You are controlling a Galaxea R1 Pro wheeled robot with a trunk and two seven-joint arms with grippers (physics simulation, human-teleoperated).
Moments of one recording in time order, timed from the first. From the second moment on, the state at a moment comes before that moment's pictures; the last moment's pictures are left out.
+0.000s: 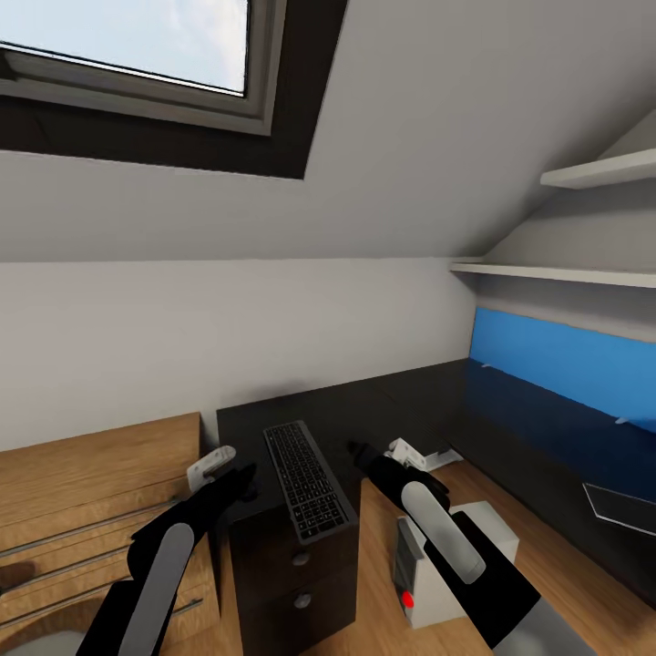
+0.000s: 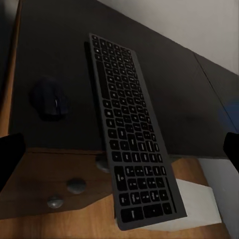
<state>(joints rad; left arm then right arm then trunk) -0.24 -0.08 -0.02 -1.57 0.67 0.61 0.42 -0.53 -0.05 0.54 -1.30 -1.24 0.24 -0.67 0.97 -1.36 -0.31</state>
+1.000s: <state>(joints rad) -0.24 -0.08 -0.03 -1.57 0.67 0.61 0.42 -0.53 -0.05 0.54 -1.27 -1.24 0.24 -0.67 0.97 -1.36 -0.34</state>
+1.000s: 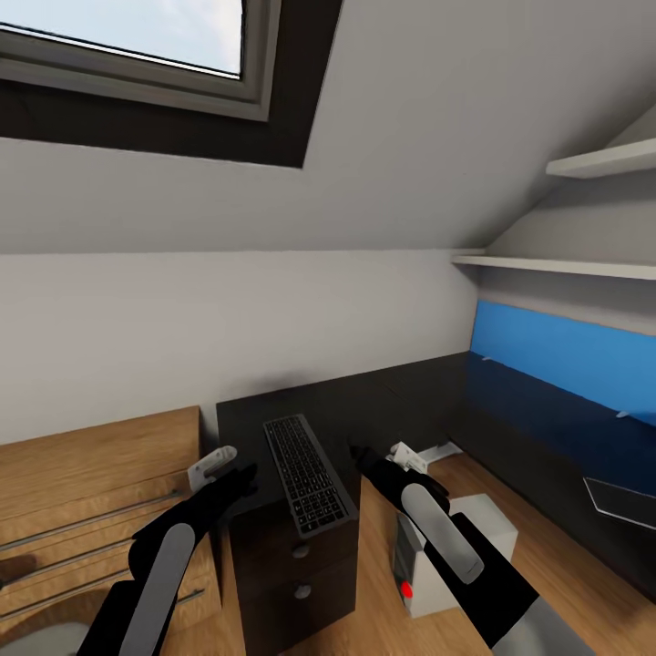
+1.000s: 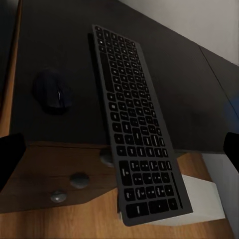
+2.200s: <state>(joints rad) -0.24 -0.08 -0.11 -1.57 0.60 0.61 0.42 -0.53 -0.05 0.54 -1.27 -1.24 0.24 -0.67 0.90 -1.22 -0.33</state>
